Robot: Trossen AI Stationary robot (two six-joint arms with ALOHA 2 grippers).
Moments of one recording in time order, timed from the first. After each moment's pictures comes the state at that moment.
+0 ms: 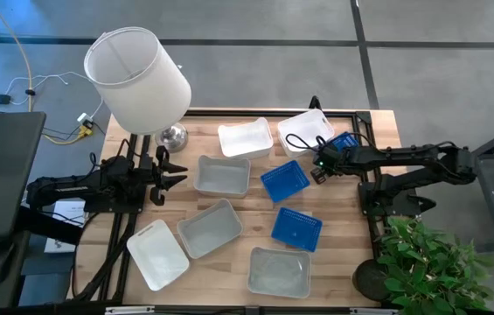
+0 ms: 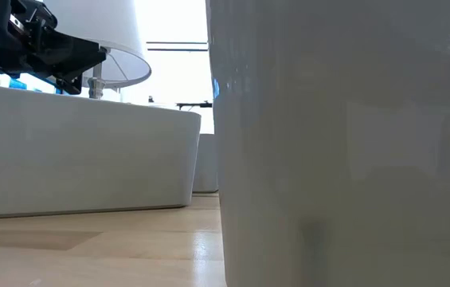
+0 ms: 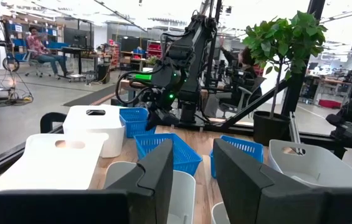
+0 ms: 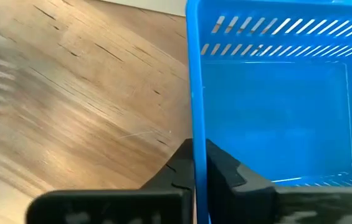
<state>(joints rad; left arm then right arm) 0.25 0.06 0.01 0.13 0.06 -0.13 -0.33 1.20 0.51 -0.62 0.37 0.62</state>
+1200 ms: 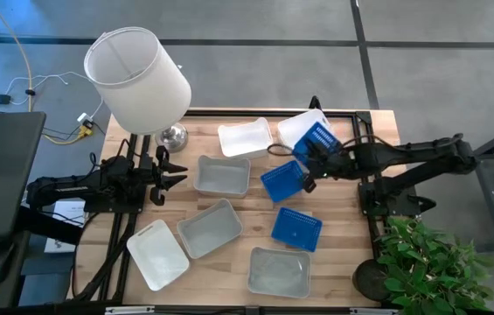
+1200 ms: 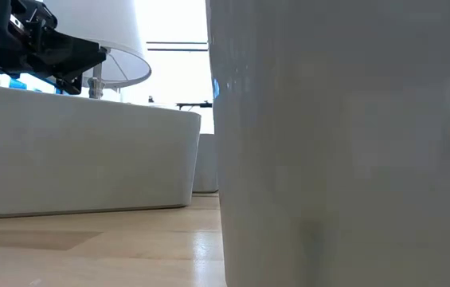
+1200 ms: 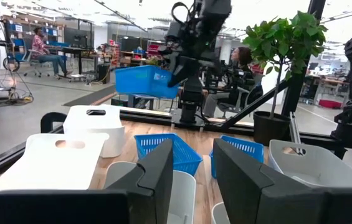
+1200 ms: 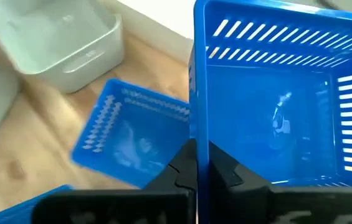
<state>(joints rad) 0.25 0.06 0.01 0.13 0.06 -0.13 0.08 1.20 1.06 -0.93 0.46 0.69</state>
